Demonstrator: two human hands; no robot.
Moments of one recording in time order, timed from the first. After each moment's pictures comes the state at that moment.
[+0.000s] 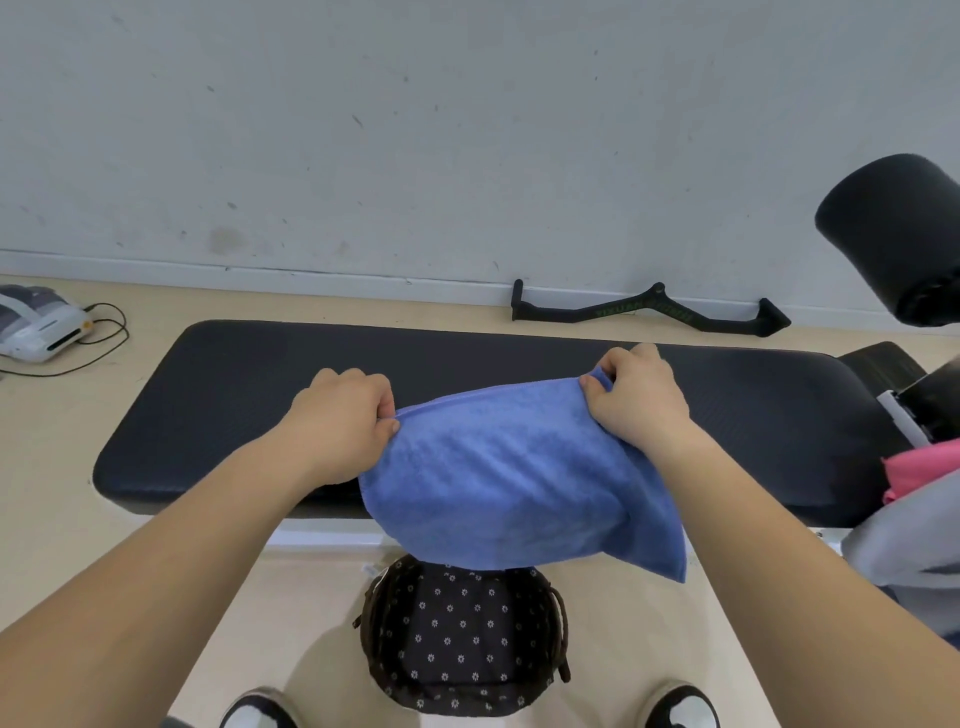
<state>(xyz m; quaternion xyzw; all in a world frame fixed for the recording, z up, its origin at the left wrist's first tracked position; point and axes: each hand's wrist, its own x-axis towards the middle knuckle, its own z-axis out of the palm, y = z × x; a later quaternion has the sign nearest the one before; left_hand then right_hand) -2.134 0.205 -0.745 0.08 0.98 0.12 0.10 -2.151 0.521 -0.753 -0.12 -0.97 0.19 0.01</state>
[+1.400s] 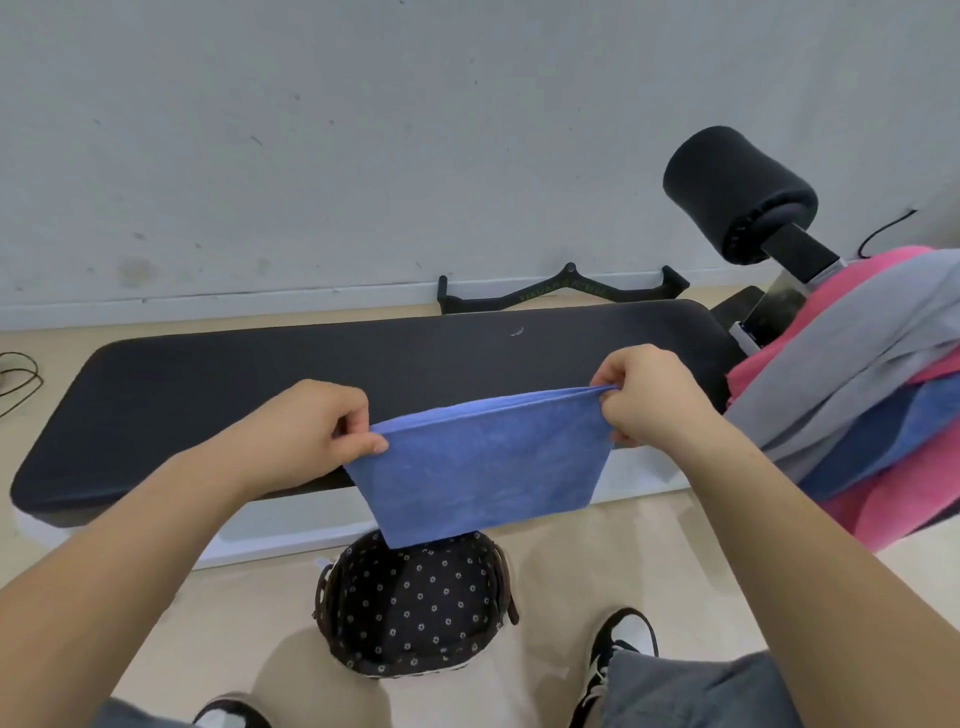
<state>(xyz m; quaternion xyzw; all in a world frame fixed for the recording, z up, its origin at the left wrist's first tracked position) -2.079 0.248 -0.713 0.22 0.95 0.18 0.11 -2.026 0.595 -0.694 -0.20 -0.95 0.24 -0.03</state>
